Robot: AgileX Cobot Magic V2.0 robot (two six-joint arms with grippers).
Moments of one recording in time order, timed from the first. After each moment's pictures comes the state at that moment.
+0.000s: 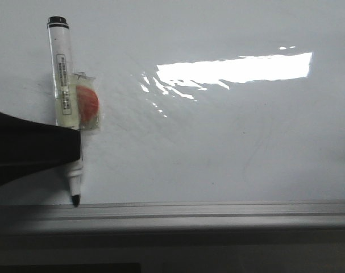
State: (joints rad) left arm -0.86 1.13 -0.18 0.13 -0.63 -0.49; right arm 0.43 0.47 -0.41 0.16 0.56 -0.08
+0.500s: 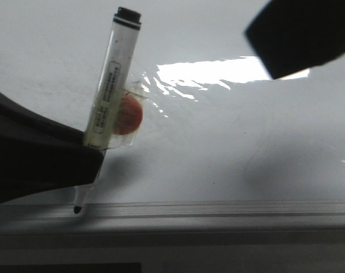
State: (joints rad) left arm -0.86 1.04 -0.32 0.73 -0.35 -0.48; right arm 0.92 0.87 -0.74 0.16 0.57 -0.10
